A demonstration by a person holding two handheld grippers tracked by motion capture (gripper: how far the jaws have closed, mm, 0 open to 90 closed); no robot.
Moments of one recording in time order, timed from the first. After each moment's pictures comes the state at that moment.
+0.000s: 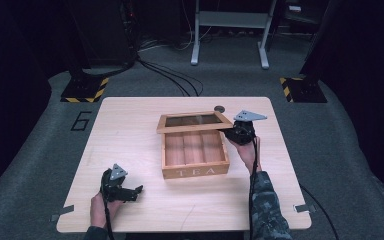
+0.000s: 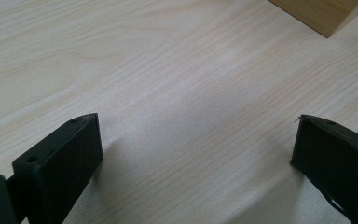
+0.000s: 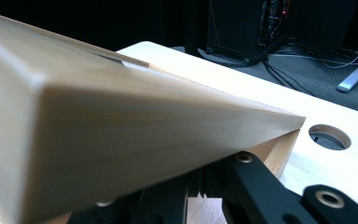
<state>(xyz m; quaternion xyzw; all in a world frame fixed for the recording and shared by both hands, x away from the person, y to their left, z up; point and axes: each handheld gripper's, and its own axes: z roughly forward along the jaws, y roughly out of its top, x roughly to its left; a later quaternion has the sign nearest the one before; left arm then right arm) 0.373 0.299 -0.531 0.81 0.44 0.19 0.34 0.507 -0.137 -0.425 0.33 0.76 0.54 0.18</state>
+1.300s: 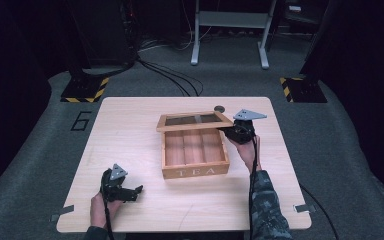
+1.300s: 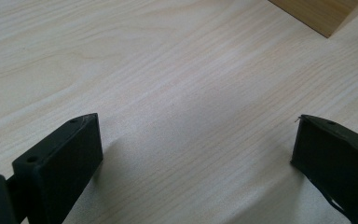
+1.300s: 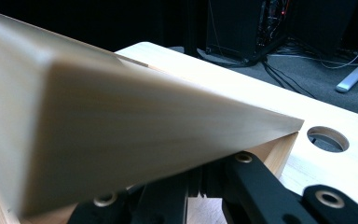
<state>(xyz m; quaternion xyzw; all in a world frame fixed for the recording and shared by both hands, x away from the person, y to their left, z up) 0.373 0.299 -0.530 0.81 0.43 0.19 0.34 0.509 -0.135 -0.422 0.33 0.76 0.54 0.18</state>
